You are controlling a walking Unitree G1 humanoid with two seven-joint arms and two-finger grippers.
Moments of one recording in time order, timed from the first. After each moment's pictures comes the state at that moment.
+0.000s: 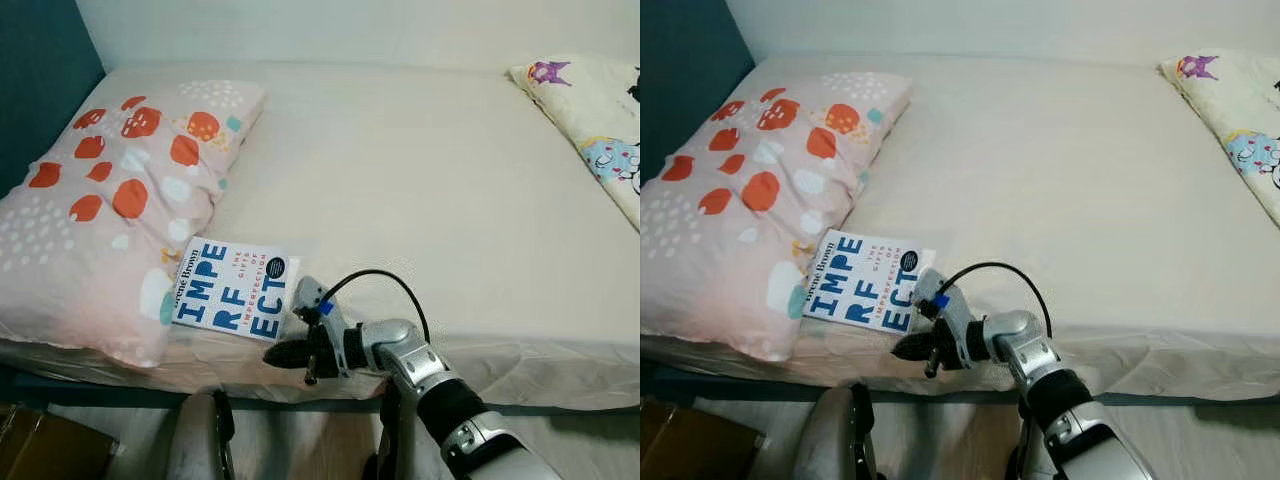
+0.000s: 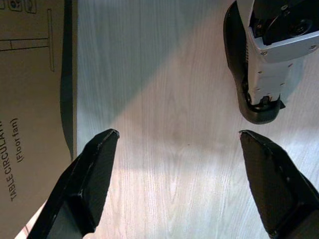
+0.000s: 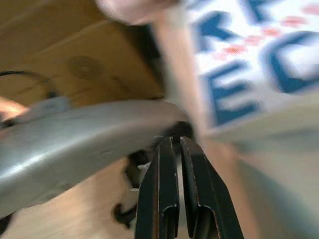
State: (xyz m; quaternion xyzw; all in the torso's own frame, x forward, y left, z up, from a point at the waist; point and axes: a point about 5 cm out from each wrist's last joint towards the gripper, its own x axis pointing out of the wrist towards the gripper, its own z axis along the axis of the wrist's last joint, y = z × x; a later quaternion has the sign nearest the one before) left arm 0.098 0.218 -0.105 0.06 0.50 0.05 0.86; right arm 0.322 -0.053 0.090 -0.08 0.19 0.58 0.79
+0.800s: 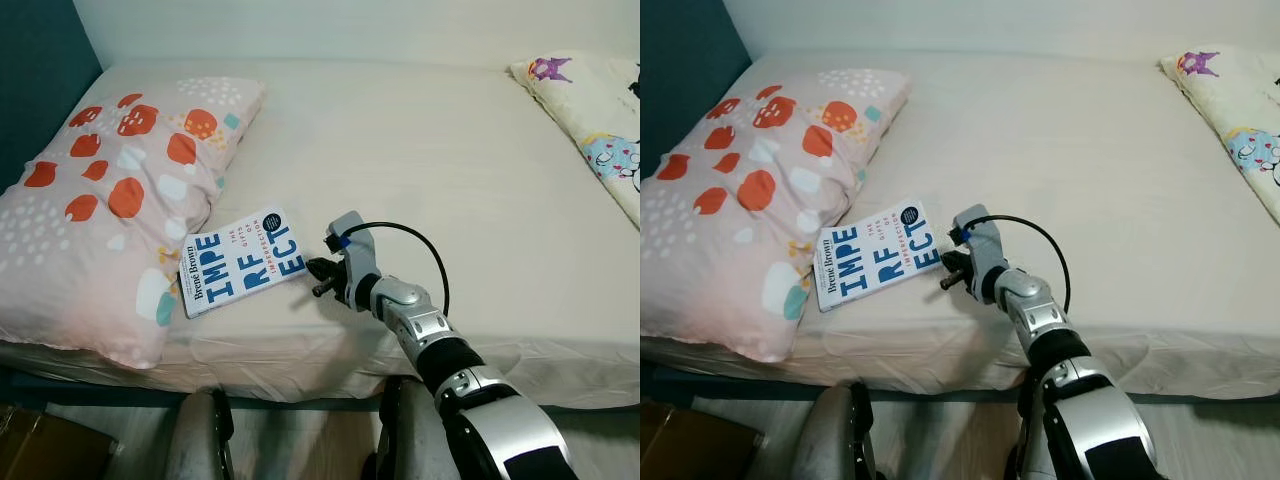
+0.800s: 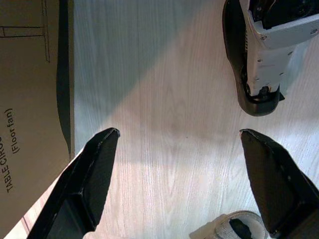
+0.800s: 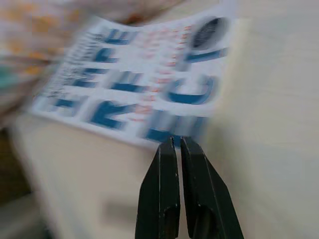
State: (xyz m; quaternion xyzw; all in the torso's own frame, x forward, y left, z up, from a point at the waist) left arm 0.091 0.216 -0.106 0.05 0.50 0.05 0.86; right arm 0.369 -0.073 0.130 -0.02 0.09 0.40 0.91
